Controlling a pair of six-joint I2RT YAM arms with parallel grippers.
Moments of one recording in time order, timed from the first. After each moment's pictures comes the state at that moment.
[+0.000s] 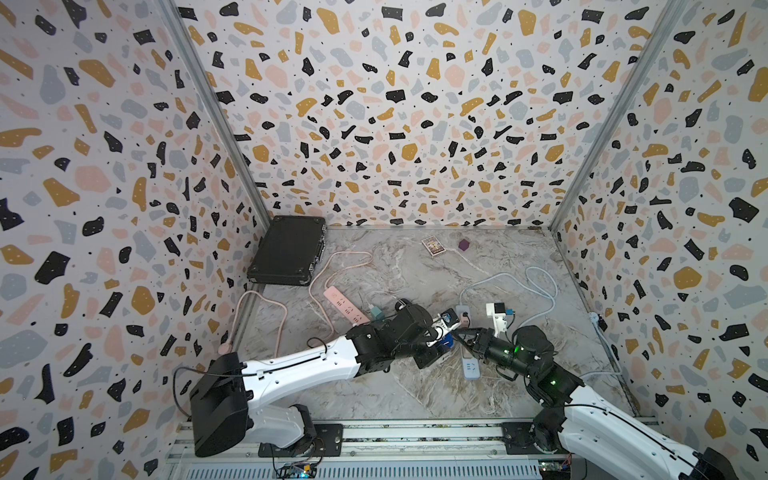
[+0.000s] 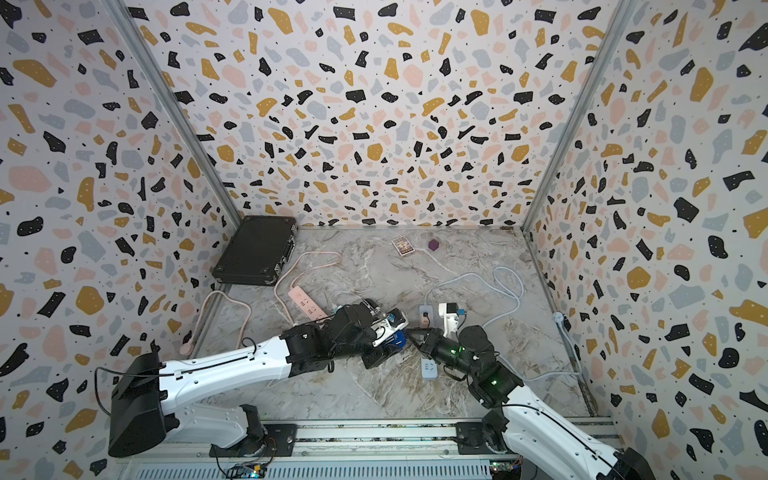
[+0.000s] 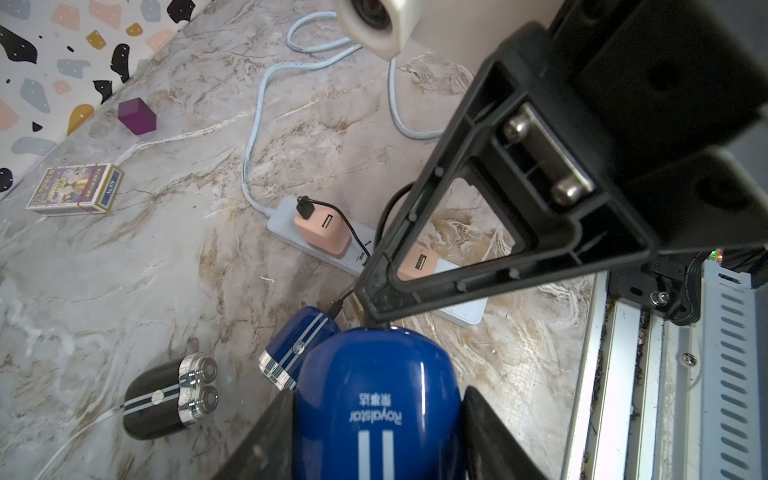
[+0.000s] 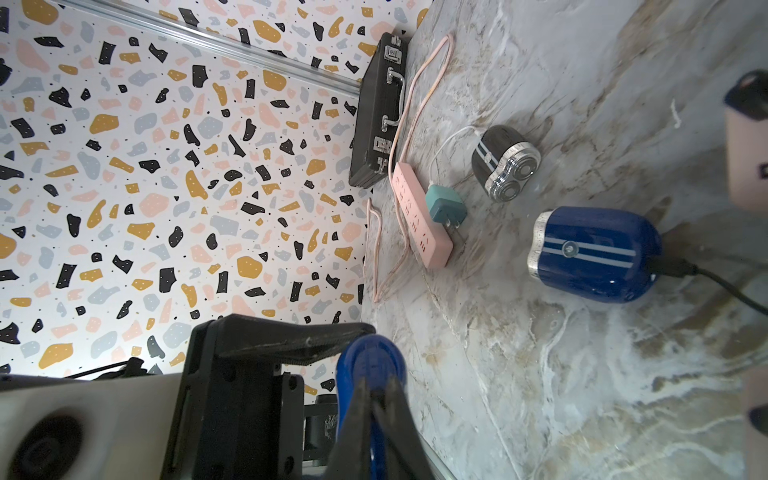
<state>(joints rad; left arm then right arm) -1.07 1.34 0.94 -0.27 0.04 0.09 0.64 0.70 0.27 0.23 -0.36 1.22</state>
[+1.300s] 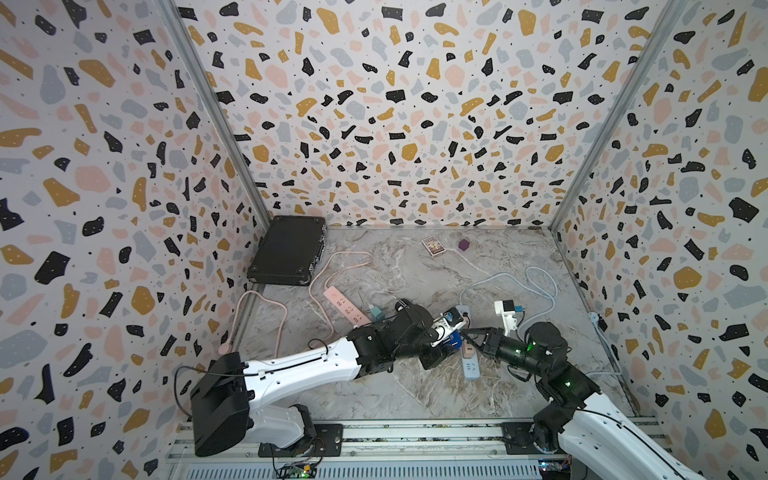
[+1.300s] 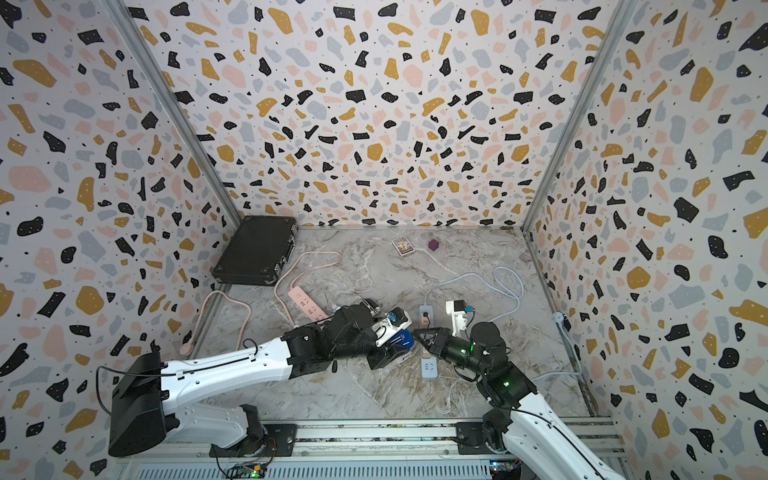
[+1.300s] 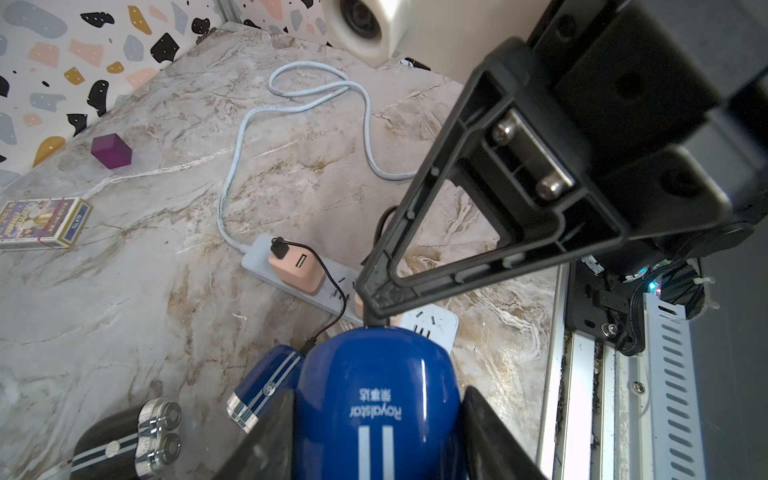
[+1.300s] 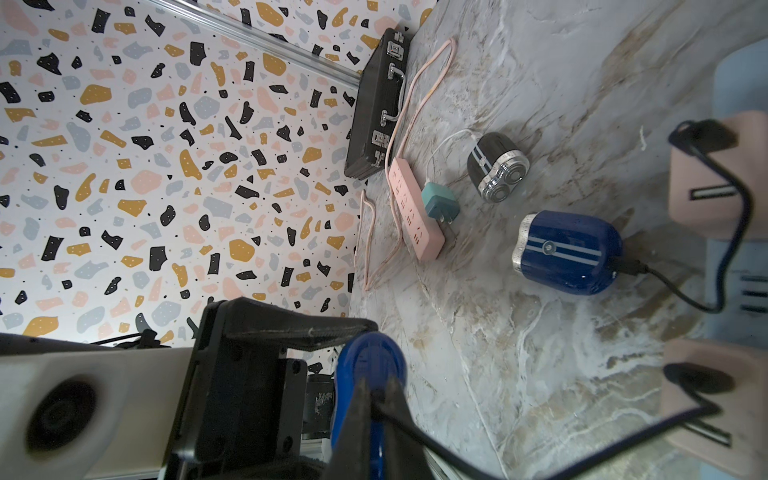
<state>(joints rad) -1.08 1.34 0.93 -0.18 0.10 0.04 0.53 0.58 0.34 -0.01 -0.48 1.10</state>
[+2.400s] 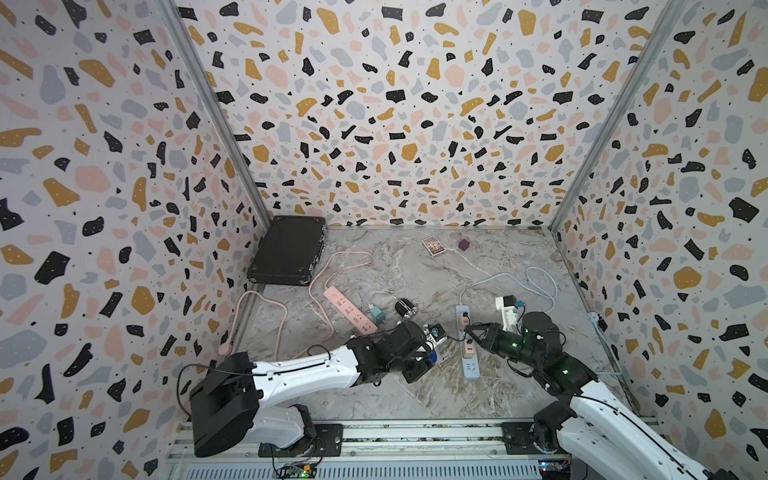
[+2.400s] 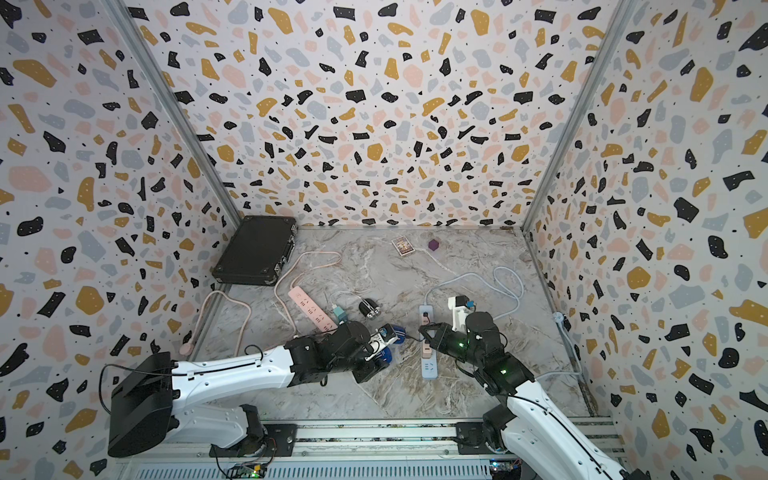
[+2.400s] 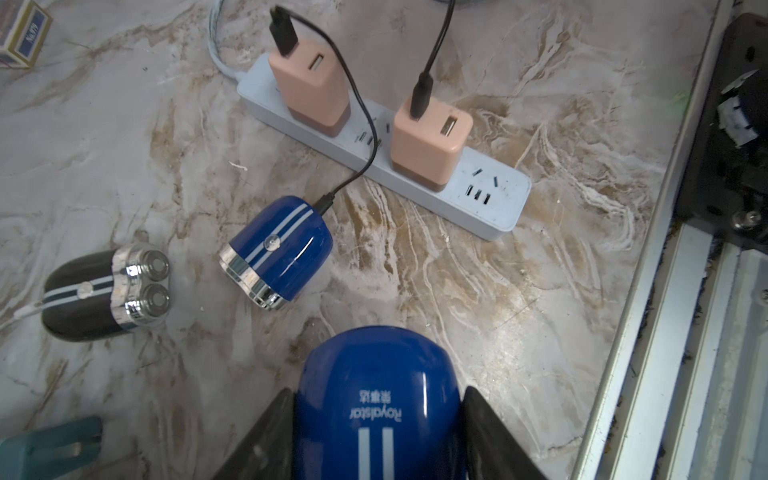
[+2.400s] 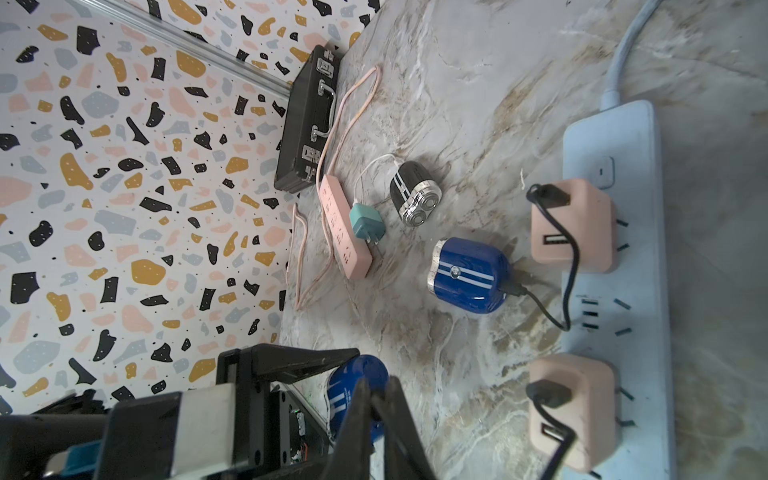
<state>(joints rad) -1.07 1.34 0.76 -0.24 -0.01 0.00 0.49 0.69 0.42 -0.17 -0.41 0.92</state>
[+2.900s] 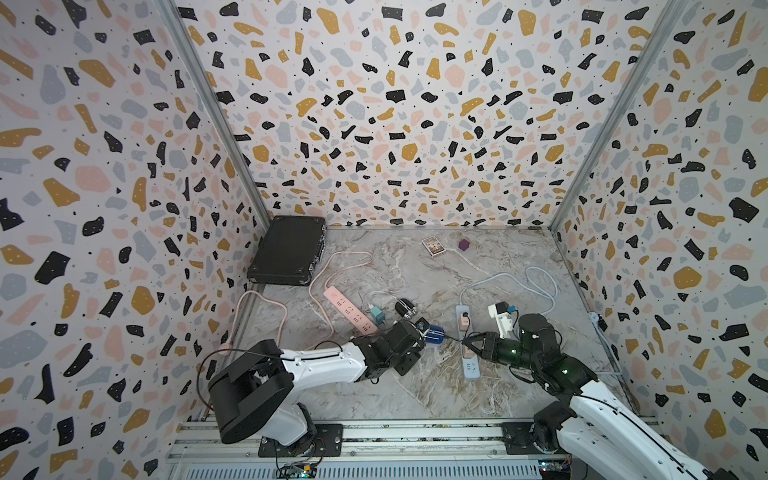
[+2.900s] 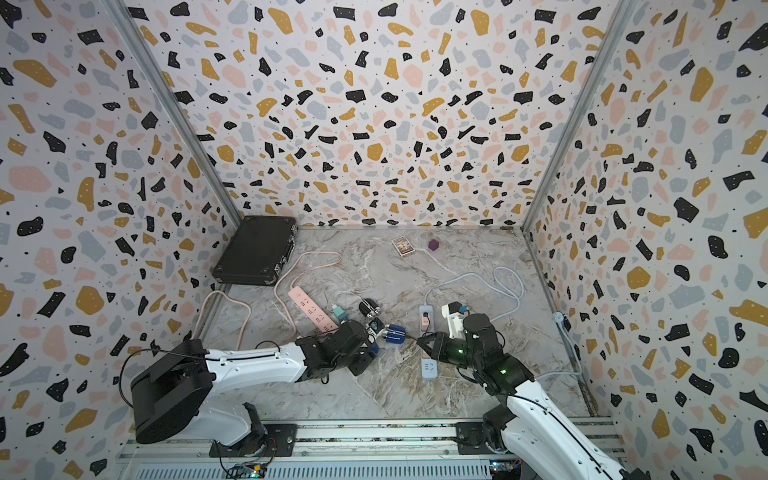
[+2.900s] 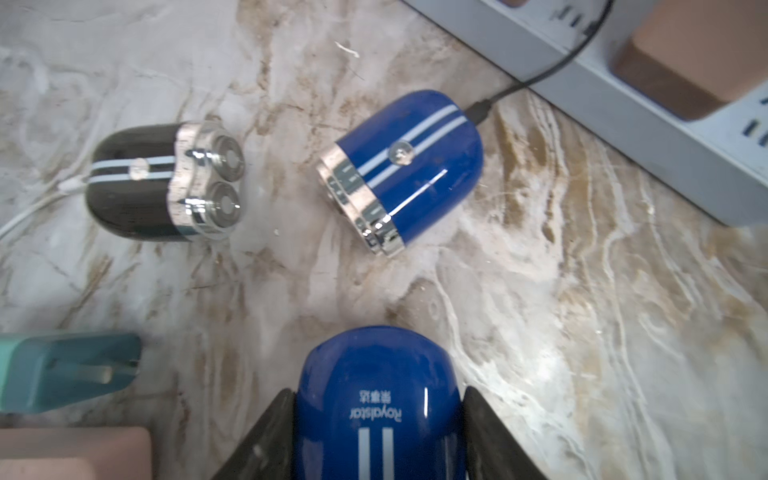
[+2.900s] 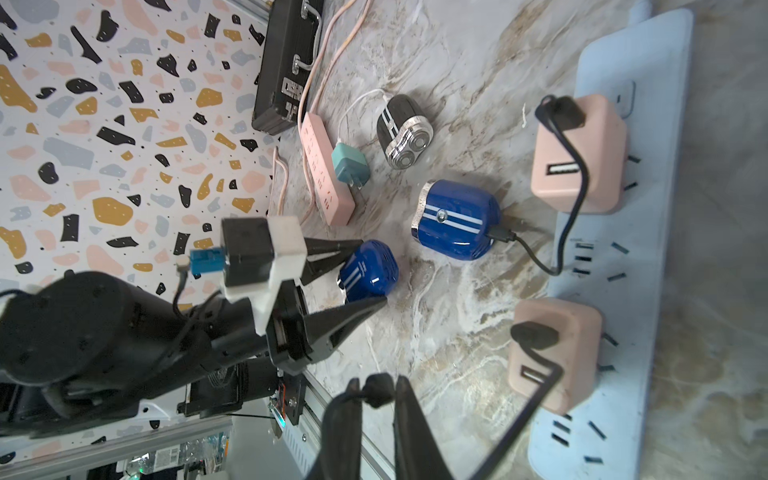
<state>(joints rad) -0.97 1.46 0.68 -0.12 -0.16 -0.07 0.50 0.70 0.42 -0.29 -0.50 0.80</state>
